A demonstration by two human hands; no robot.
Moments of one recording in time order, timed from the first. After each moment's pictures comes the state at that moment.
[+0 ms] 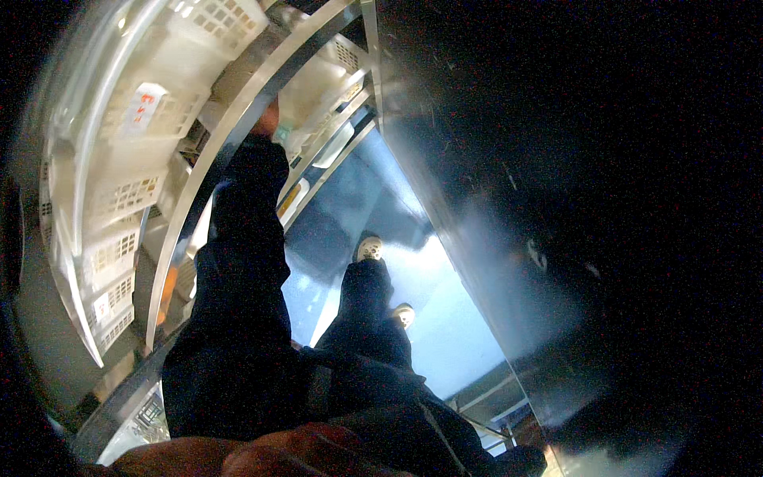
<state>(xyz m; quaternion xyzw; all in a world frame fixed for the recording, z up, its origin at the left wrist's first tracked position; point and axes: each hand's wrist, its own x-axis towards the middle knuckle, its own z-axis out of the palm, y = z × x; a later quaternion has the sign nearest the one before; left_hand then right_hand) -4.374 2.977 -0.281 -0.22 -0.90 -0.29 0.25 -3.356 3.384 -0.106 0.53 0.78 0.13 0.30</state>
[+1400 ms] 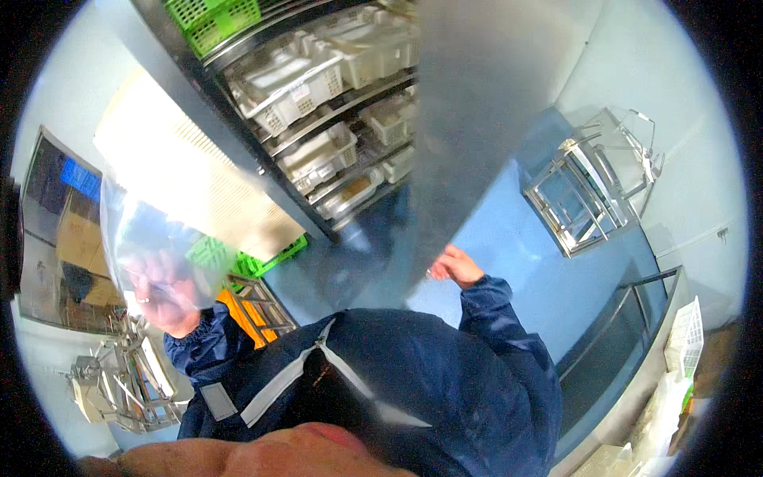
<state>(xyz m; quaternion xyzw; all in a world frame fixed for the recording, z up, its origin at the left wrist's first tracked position) -3.542 2.606 0.259 -0.26 -0.44 -0.84 0.17 -3.595 3.062 -0.048 0.03 0.56 -0.79 0.24</state>
